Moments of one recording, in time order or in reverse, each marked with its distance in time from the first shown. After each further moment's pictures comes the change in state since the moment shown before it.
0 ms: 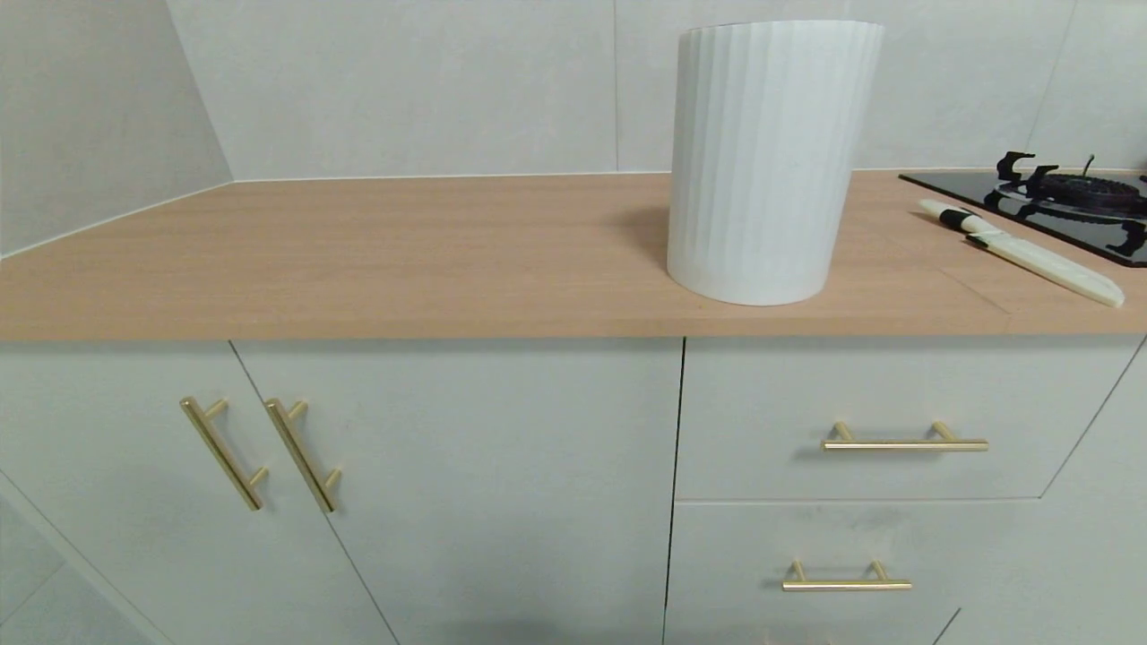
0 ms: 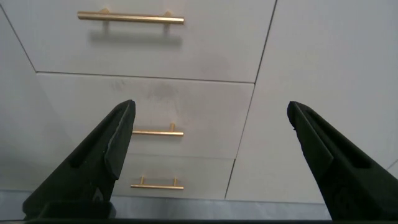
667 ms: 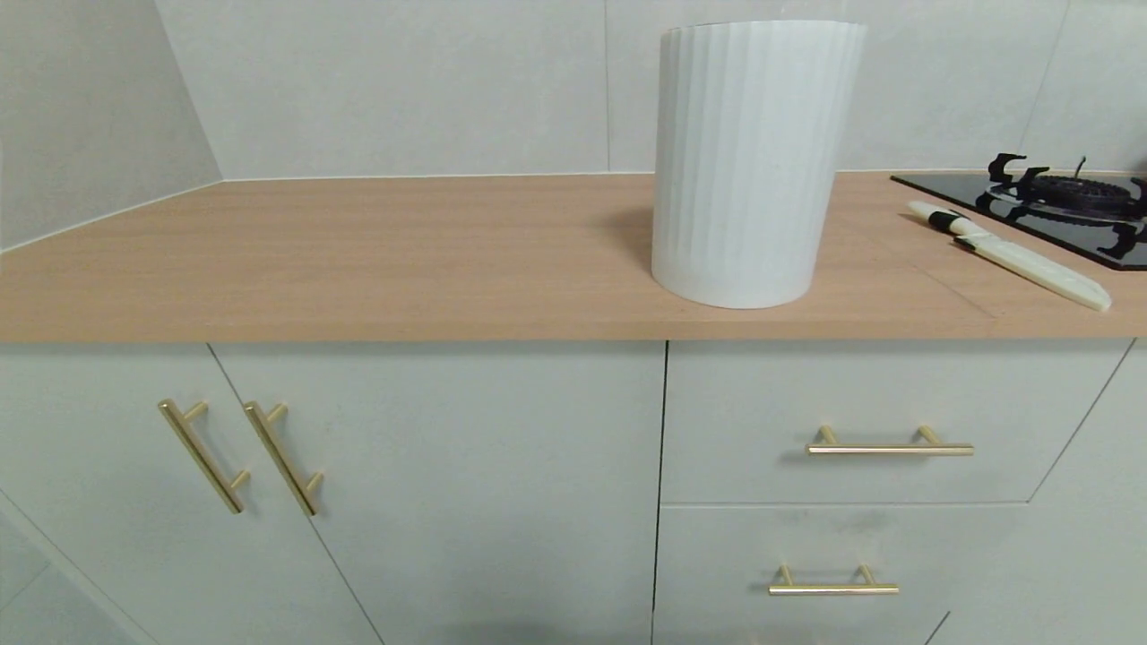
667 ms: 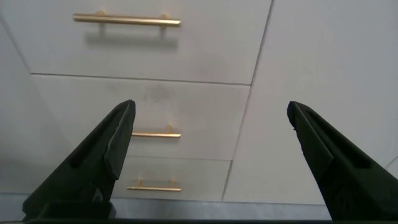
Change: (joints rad) left arm 0.000 0.000 0.000 0.000 0.000 0.004; right arm 0.000 0.000 0.000 -0.001 0.000 0.000
